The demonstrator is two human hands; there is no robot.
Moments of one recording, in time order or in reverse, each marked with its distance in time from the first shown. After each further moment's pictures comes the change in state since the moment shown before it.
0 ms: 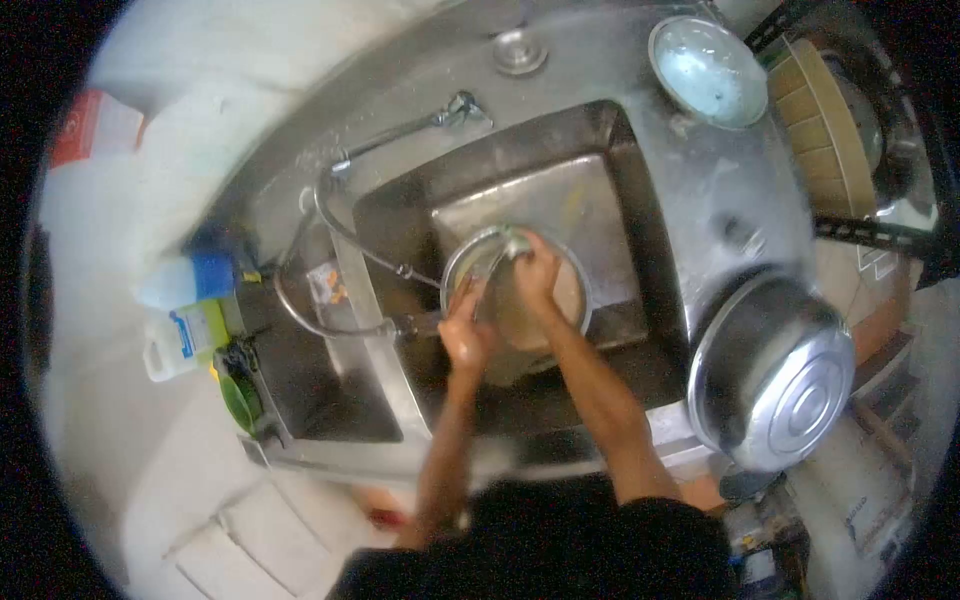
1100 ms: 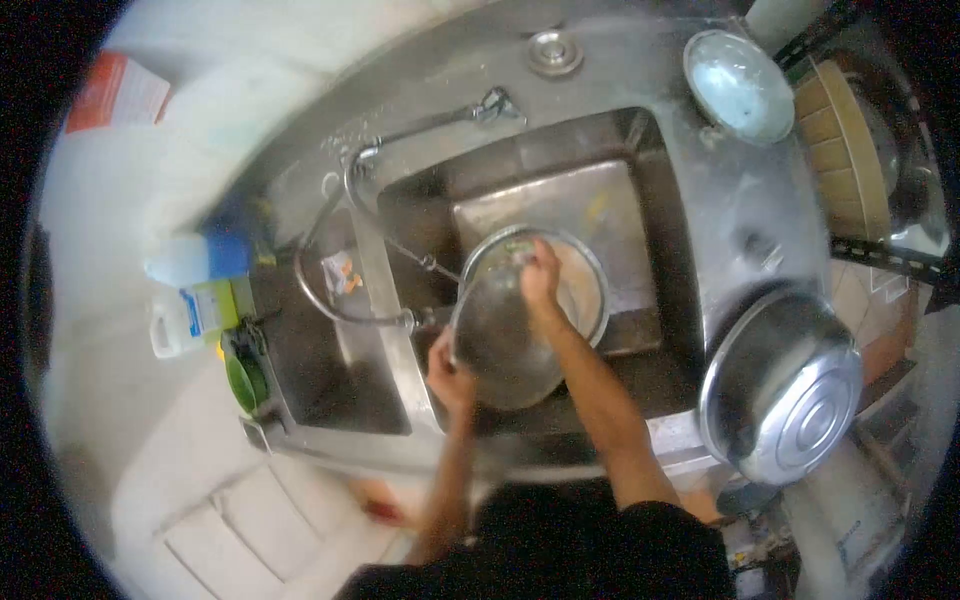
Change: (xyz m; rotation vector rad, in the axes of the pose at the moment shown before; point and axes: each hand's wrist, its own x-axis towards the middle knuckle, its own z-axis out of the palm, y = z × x) left_hand -0.079 -0.015 -0.047 -0.151 0.239 -0.421; right_hand 0.010 0.075 0.043 0.591 -0.046 -0.176
